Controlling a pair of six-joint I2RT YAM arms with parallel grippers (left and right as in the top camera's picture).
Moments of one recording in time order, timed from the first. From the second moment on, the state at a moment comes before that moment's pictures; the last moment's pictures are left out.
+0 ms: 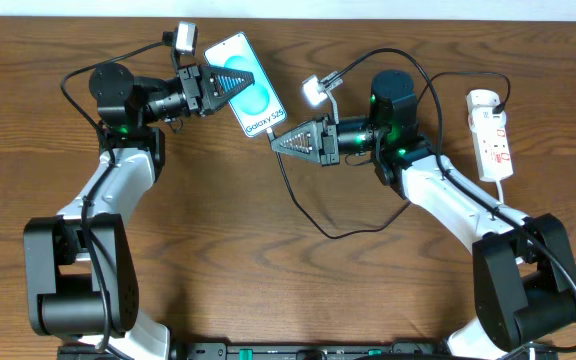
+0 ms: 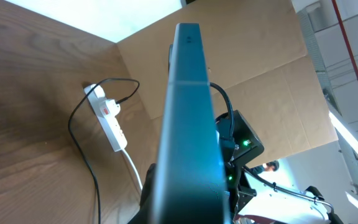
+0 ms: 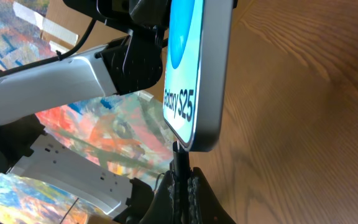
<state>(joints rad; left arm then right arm) 0.03 1.76 1.04 0.95 1.34 -1.35 0.39 1.76 1.08 0.43 -1.27 0.70</state>
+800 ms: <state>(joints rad) 0.03 1.76 1.04 0.95 1.34 -1.35 0.39 1.76 1.08 0.43 -1.27 0.72</state>
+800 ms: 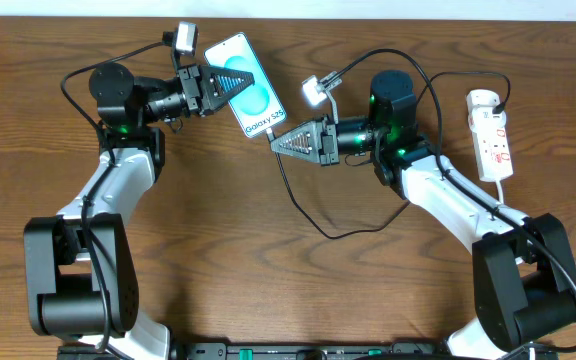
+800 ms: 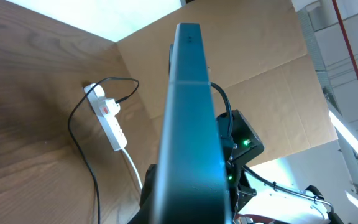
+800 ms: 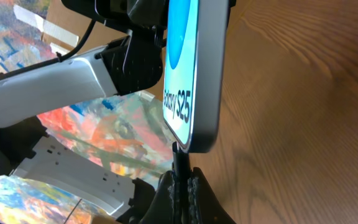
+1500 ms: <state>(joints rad) 0.03 1.76 1.04 0.95 1.34 -1.36 0.39 1.76 1.08 0.43 -1.27 0.73</state>
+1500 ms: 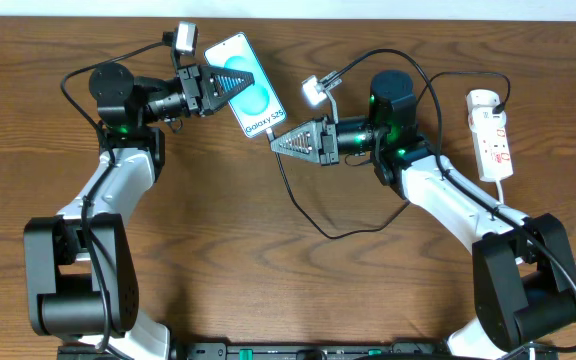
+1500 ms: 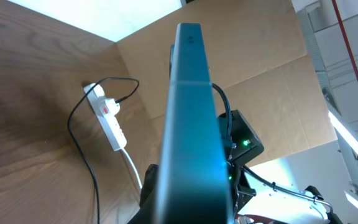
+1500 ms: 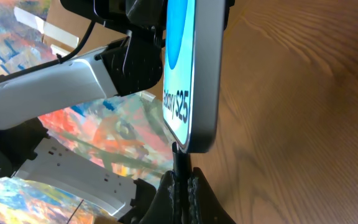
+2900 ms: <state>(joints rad) 0.03 1.76 1.04 0.96 1.33 -1.39 0.39 1.76 1.08 0.43 -1.27 0.73</state>
